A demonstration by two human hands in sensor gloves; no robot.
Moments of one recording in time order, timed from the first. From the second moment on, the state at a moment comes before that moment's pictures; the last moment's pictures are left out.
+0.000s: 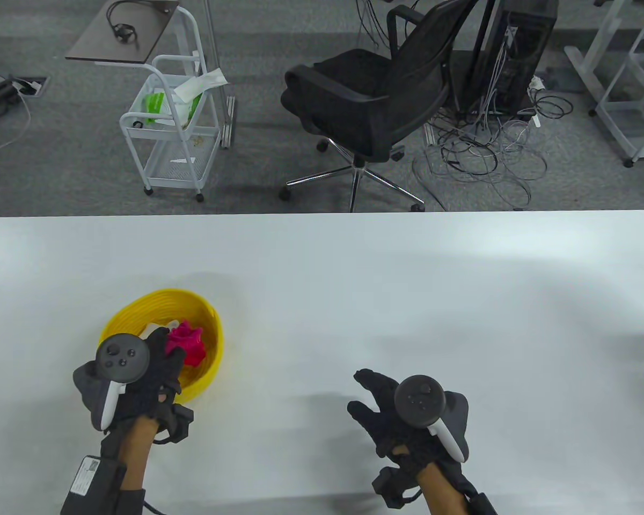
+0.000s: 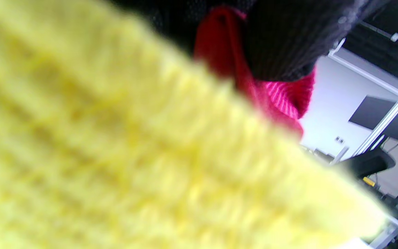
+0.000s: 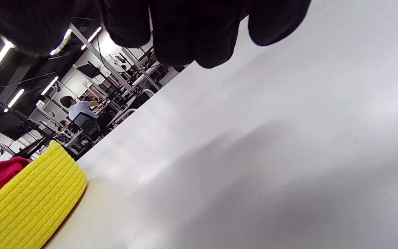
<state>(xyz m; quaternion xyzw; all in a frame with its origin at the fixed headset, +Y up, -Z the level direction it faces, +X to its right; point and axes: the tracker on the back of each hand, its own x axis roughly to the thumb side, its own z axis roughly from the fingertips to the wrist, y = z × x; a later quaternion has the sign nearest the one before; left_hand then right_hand) -0.306 -0.697 -0.288 0.04 0.16 0.25 0.95 0.122 -0.726 -0.245 0.02 0.10 0.94 0.33</state>
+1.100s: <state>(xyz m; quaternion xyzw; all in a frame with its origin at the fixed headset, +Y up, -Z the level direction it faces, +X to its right) -0.193 -0.690 -0.245 -0.09 -0.04 0.37 0.92 0.127 -0.727 -0.248 0.02 0.11 0.96 0.27</state>
